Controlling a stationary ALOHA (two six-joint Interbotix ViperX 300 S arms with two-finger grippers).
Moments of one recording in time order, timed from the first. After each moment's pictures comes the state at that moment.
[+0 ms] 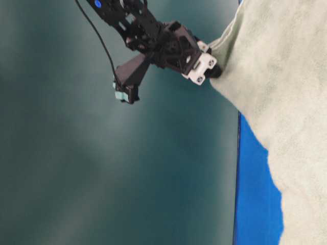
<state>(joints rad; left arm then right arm) -0.13 -0.52 1.07 0.09 0.29 -0.84 -0.54 0.16 0.47 -0.87 0.37 0.74</state>
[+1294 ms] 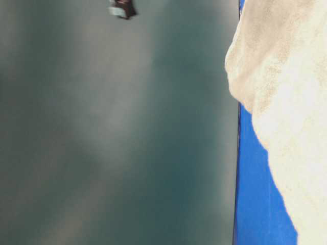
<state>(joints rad) 0.05 -0.87 1.06 0.10 0.47 -0.47 -0.58 -0.20 0.91 -0.62 0.49 0.71</state>
